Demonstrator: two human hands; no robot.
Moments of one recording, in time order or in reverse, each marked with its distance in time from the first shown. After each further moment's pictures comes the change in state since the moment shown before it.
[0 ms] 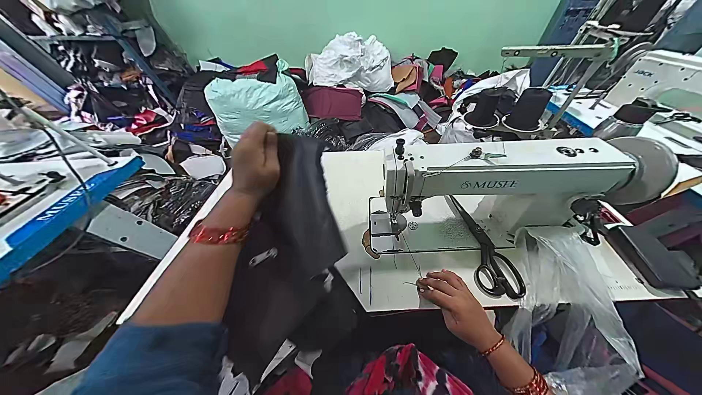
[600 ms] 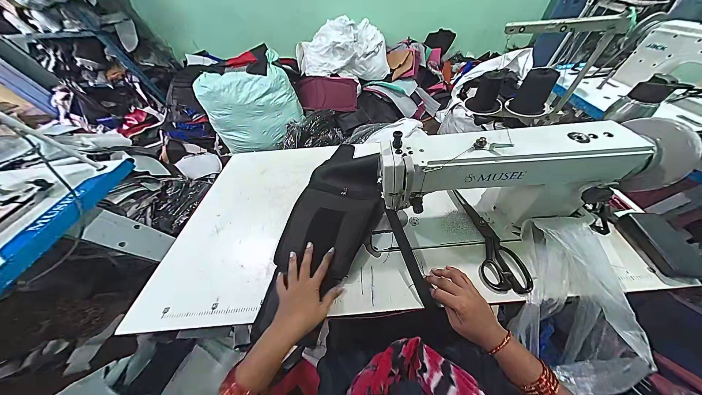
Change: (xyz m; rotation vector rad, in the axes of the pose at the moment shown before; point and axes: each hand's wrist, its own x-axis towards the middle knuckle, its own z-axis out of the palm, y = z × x) left_hand -0.219 0.094 0.027 0.085 -0.729 -0.337; right_hand -0.001 -0.003 -0.001 -0.040 -0.007 -0.008
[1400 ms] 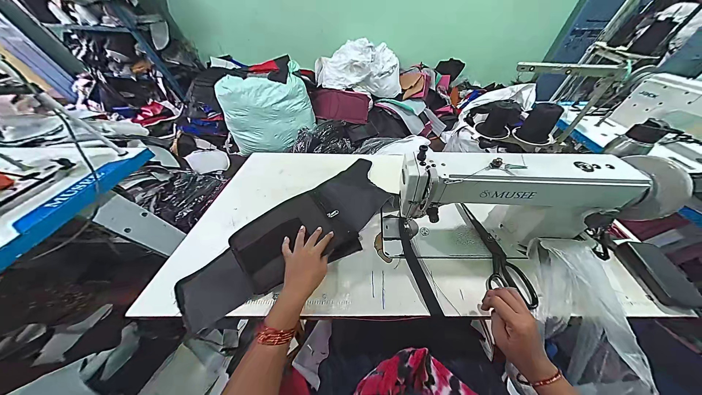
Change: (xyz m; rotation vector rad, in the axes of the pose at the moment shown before) left_hand 0.055 -0.033 -0.002 -0.035 0.100 -0.097; right_hand -0.012 -0.001 -0.051 -0.173 0.249 0.144
